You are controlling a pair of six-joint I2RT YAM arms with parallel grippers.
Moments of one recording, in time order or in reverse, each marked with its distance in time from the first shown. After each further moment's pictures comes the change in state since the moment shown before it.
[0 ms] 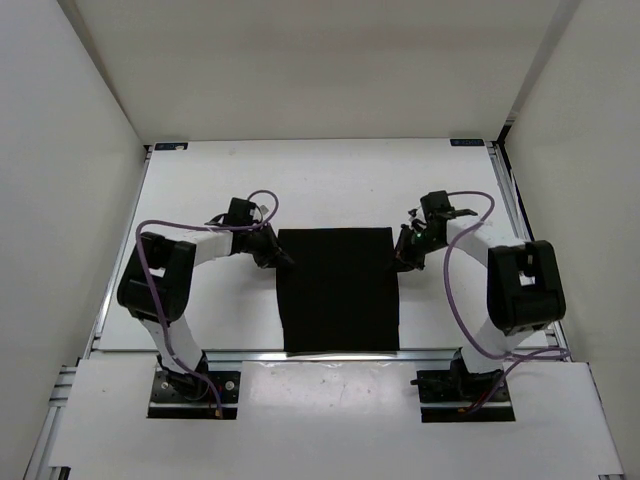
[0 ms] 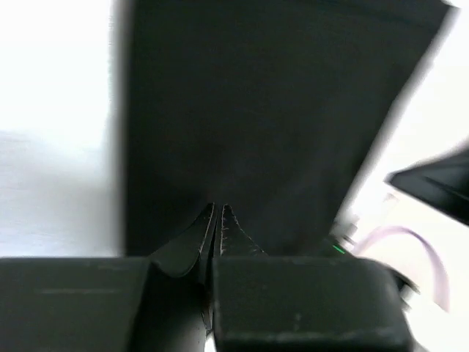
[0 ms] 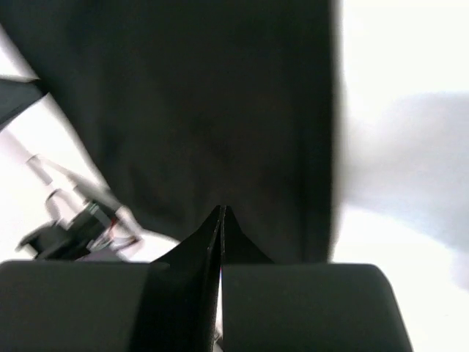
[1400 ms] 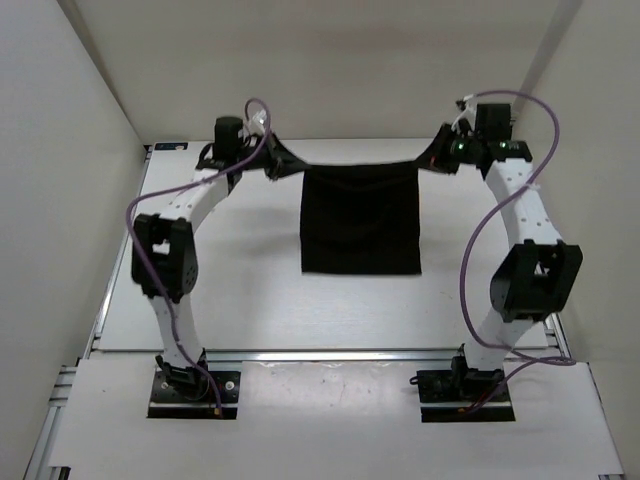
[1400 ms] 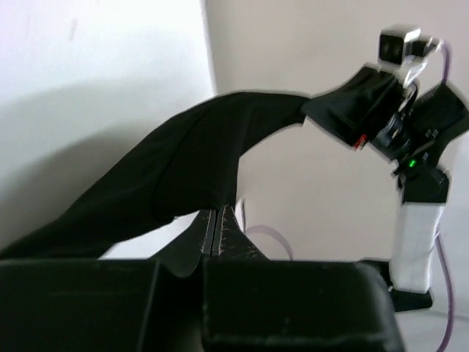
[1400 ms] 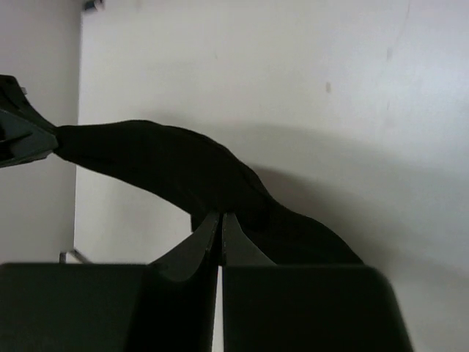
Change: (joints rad) left arm 0.083 0.158 0.597 0.135 0.317 -0.203; right arm -0.187 0.074 0.667 -0.050 -0.005 -0.132
